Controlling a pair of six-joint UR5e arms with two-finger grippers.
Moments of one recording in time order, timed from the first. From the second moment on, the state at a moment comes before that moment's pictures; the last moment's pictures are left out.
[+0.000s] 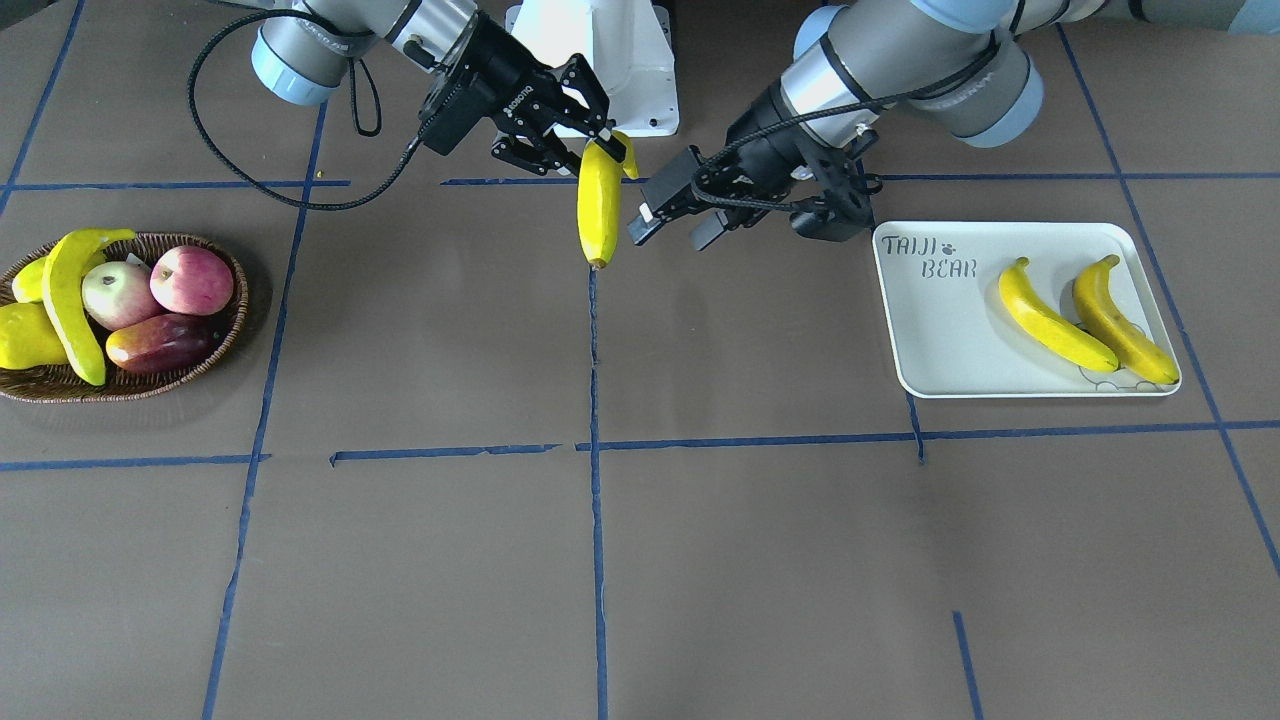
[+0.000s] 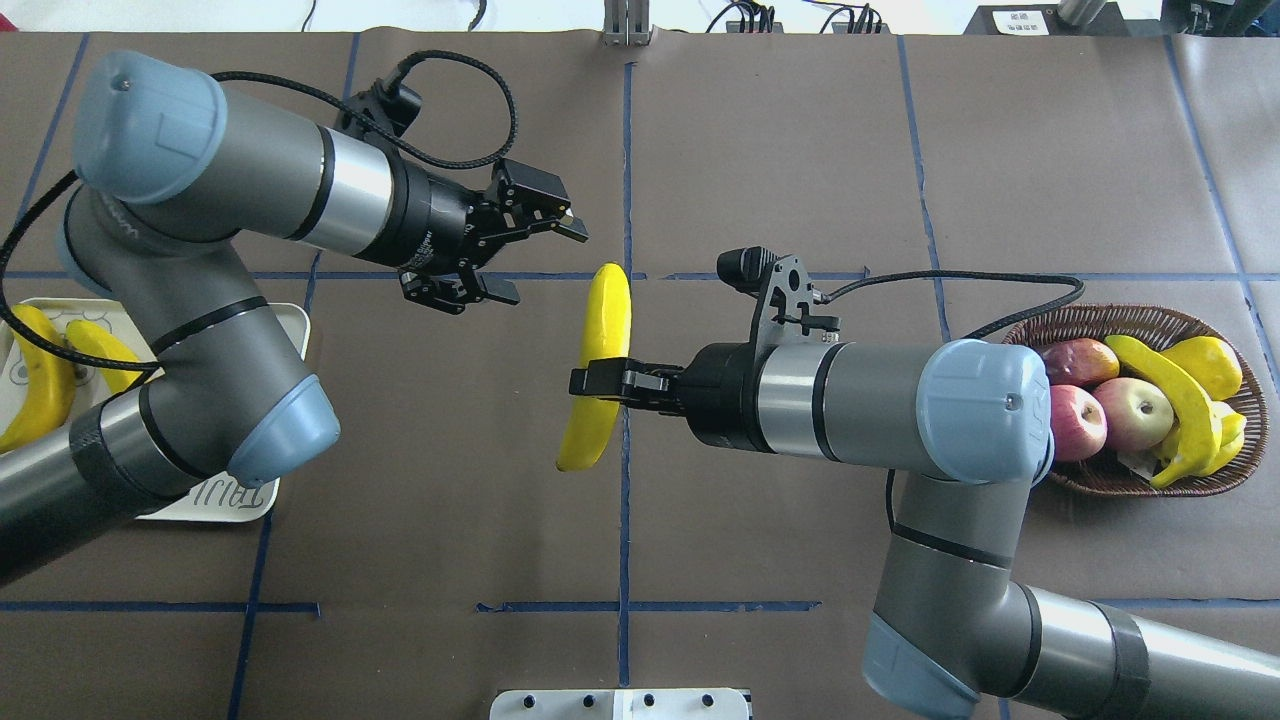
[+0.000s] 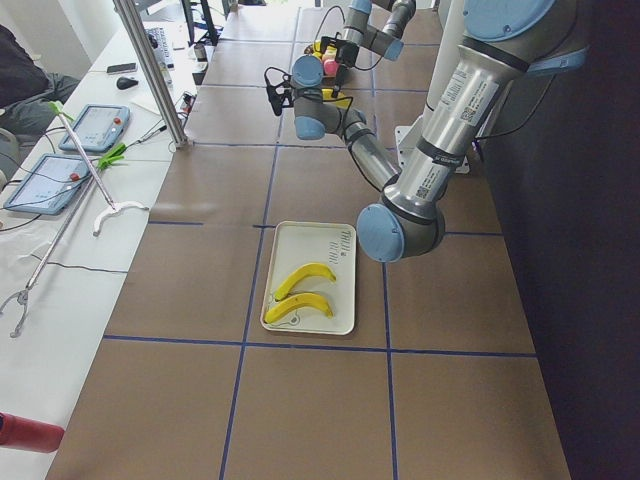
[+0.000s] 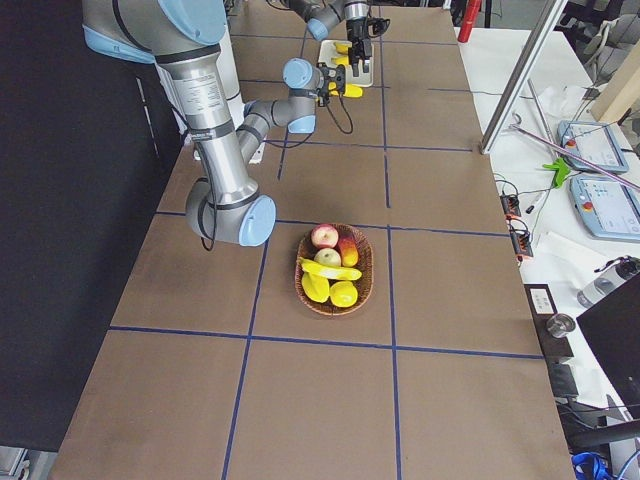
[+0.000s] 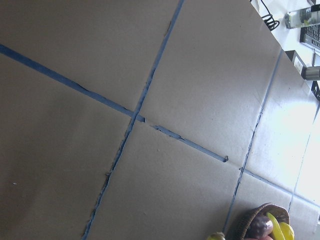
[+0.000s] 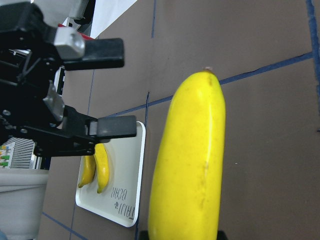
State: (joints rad) left arm -0.71 -2.15 -1.77 -2.27 -2.12 -1.83; right arm 0.41 -1.11 1.89 -0.71 1.71 1.52
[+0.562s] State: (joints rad) left arm -0.61 -2.19 -1.76 -2.27 -2.05 -1.83; right arm 0.41 -1.10 1.89 -0.71 1.71 1.53
